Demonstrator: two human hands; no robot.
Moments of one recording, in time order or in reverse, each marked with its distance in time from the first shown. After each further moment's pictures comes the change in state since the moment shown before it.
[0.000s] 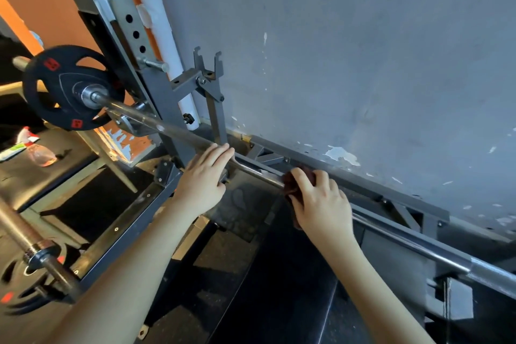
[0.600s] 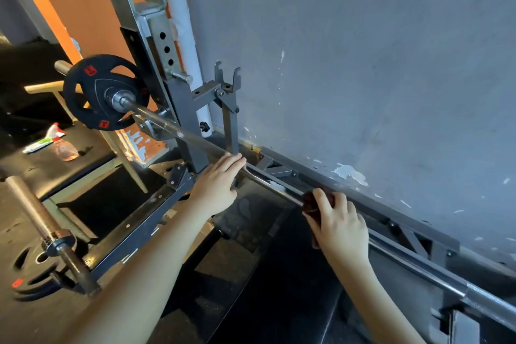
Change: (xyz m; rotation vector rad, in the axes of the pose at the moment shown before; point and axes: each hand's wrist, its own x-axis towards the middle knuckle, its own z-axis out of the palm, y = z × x) left_hand 0.001 0.006 -0.005 -0.079 -0.069 -0.066; right_hand -0.010 0.020 -0.004 -0.072 0.022 -0.020
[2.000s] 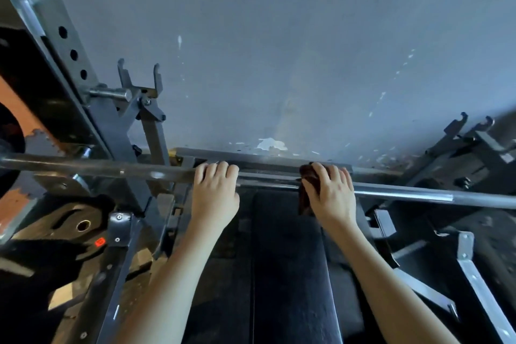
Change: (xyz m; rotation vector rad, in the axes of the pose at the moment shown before) left_hand 0.068 -0.096 0.015 0.057 0.261 0.469; right_hand 0.042 -0.103 0.042 -0.216 0.126 0.494
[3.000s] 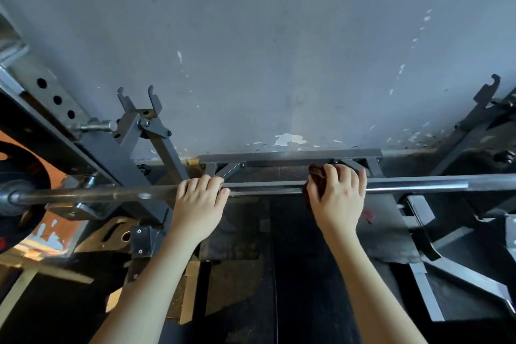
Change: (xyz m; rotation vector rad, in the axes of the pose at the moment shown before) left_hand 0.007 0.005 -0.019 0.094 -0.258 -0.051; right_hand -0.005 0.022 0.001 0.076 0.089 0.289
